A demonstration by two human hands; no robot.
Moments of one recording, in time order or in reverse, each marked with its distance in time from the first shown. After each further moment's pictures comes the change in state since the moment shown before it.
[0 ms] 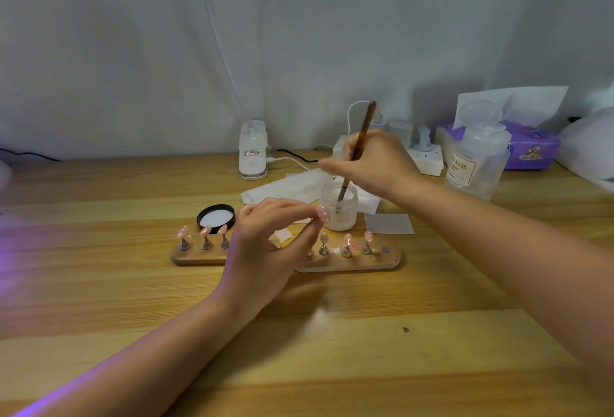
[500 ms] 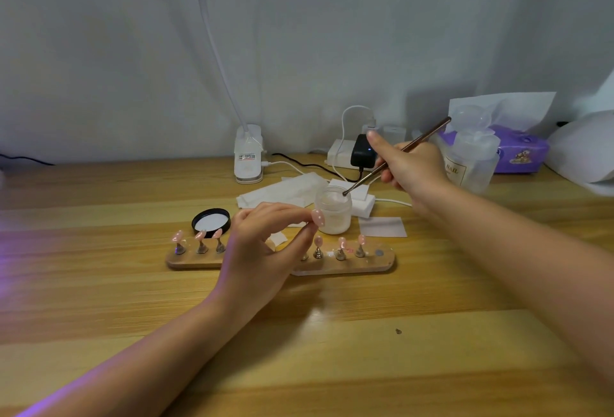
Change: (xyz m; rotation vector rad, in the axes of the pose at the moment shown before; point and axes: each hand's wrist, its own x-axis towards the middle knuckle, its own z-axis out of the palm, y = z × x) left_hand 0.000 -0.002 0.001 -0.002 -0.011 -0.002; right_hand -0.007 0.025 -0.019 0.454 0.274 0.489
